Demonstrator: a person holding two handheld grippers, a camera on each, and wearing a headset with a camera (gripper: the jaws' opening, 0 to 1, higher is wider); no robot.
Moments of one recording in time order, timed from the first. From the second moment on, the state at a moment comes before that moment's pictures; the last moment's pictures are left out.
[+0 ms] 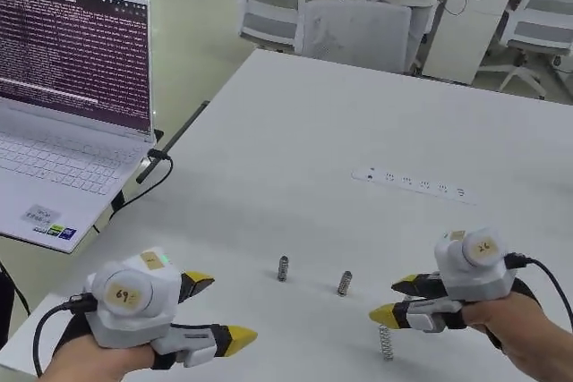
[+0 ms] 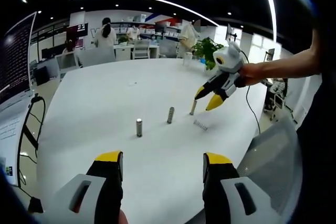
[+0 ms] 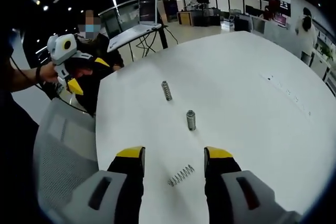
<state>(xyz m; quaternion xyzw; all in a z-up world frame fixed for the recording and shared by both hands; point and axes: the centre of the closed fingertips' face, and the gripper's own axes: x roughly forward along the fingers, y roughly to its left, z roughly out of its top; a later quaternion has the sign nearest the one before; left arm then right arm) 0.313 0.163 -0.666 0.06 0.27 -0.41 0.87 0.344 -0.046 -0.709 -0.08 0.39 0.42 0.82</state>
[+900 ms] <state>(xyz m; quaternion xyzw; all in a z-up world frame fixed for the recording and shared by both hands) 0.316 0.153 -0.670 0.07 0.27 -0.42 0.86 0.316 -0.084 -0.682 -0.04 0.34 0.35 0.87</state>
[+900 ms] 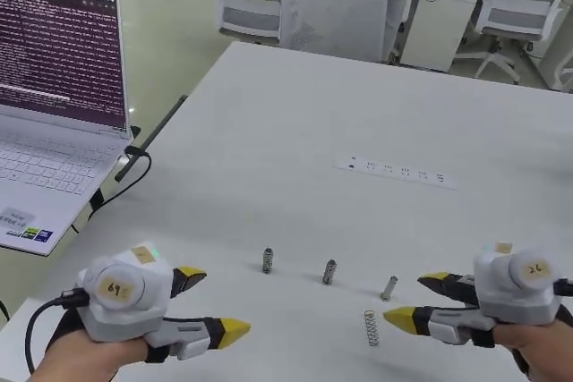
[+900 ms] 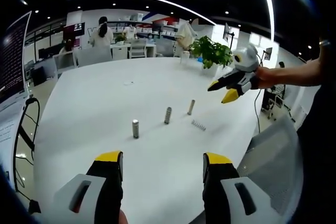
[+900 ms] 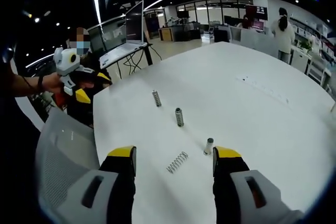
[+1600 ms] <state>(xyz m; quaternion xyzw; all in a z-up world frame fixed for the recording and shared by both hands) 0.320 0.147 -0.669 0.07 0.27 -0.42 0.86 0.282 -0.101 -0.676 -0.01 0.33 0.32 0.89</state>
